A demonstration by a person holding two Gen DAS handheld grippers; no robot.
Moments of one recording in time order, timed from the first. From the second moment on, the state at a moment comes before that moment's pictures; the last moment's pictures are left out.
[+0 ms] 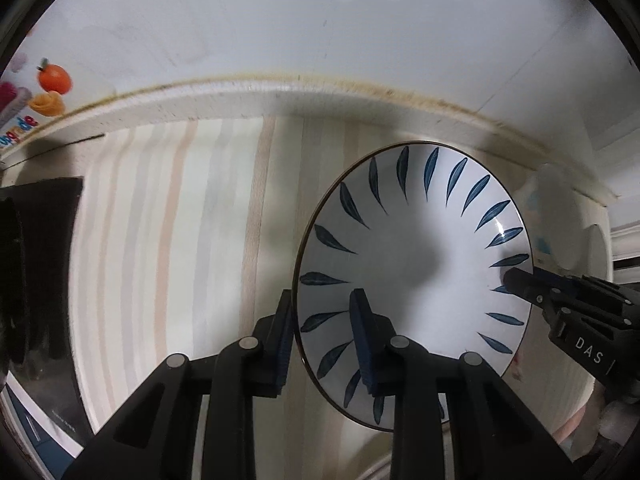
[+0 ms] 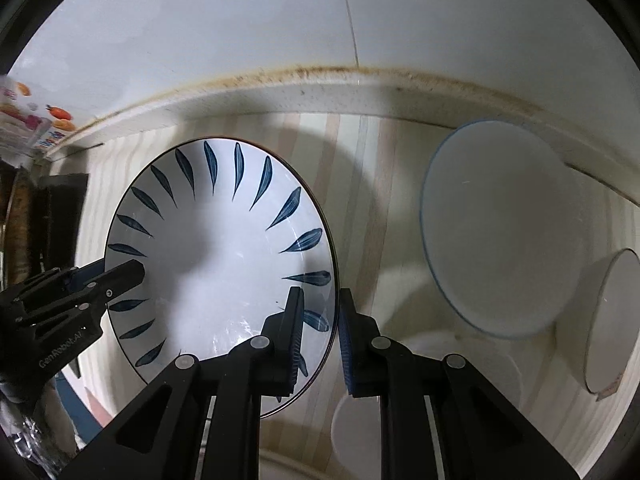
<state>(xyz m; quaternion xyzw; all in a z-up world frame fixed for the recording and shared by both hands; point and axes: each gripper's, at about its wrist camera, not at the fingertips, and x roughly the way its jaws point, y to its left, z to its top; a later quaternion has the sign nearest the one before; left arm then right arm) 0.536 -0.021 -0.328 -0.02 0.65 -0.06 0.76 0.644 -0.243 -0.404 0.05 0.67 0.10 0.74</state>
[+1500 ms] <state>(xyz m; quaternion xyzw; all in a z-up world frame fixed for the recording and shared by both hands) 0.345 -0.095 -0.340 0.05 0.68 -0.13 0.72 0.378 -0.302 -0.391 0.12 0.67 0.07 0.73</state>
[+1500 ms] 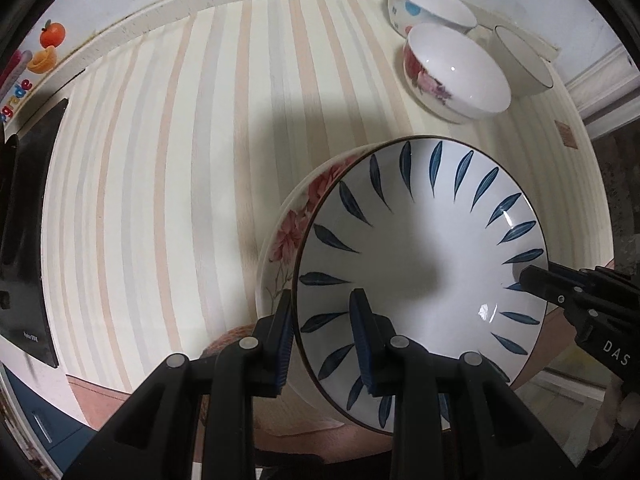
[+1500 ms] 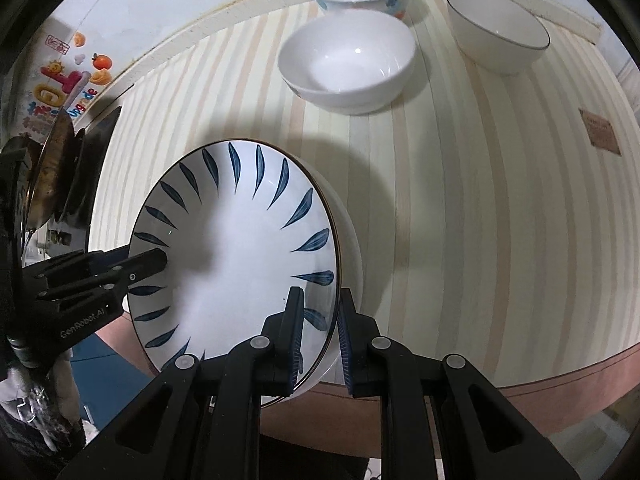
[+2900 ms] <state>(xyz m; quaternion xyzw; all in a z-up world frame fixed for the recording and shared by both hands) 0.356 -0.095 -0.371 0.05 0.71 -0.08 0.69 0.396 -0.305 -0.409 0.13 0.70 0.11 0.69</state>
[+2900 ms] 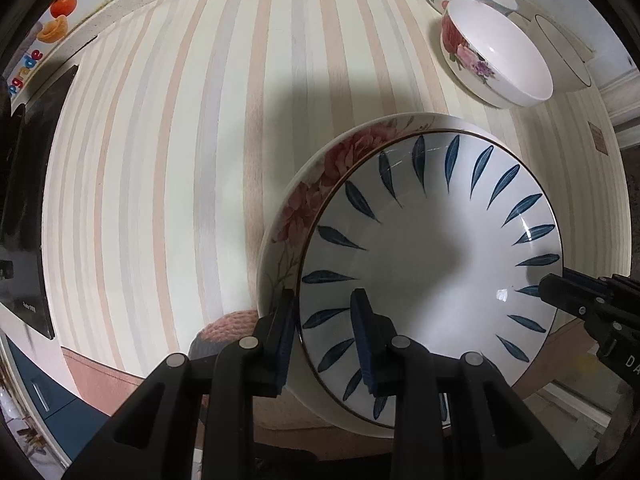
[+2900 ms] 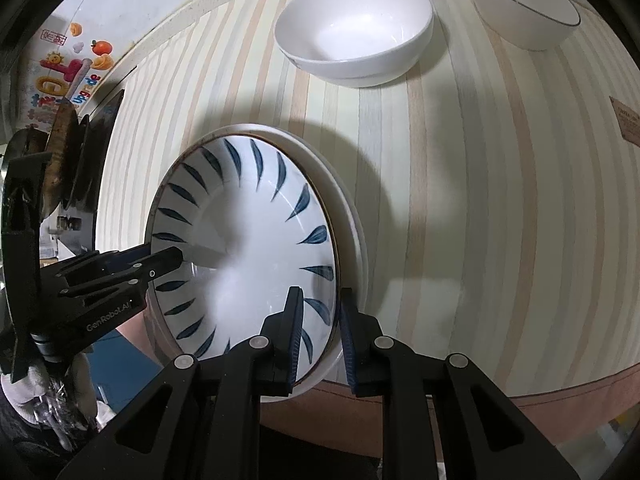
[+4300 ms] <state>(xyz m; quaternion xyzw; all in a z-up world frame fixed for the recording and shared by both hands) 0.195 -0.066 -0.162 0.04 0.55 -0.12 0.82 0.202 -0.258 -0.187 0.12 0.56 0.07 0.82</state>
